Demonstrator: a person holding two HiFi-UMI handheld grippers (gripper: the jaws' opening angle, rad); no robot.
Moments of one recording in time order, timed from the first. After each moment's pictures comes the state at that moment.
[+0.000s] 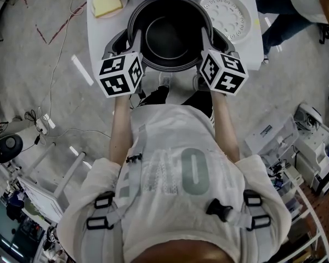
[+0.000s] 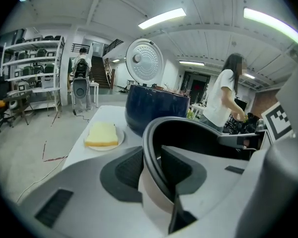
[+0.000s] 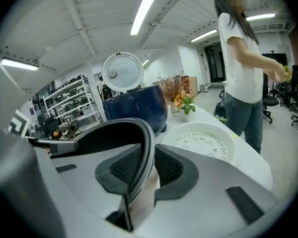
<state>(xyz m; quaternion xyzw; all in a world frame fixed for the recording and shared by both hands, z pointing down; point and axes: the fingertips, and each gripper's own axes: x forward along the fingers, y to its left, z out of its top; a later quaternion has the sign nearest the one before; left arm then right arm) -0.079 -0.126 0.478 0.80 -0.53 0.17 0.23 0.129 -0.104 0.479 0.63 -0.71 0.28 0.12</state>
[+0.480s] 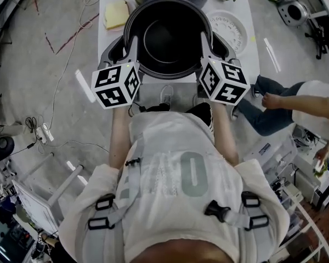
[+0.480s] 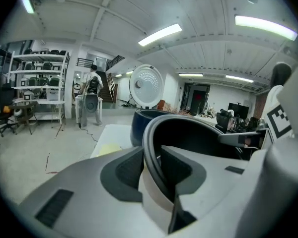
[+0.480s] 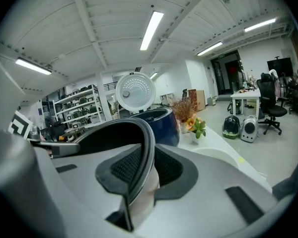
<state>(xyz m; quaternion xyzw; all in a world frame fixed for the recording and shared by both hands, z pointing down) -0.097 -0.122 0.404 0.80 -0.56 0.12 0.18 0.112 -0.110 0.401 0.62 -0.75 0.21 0.07</state>
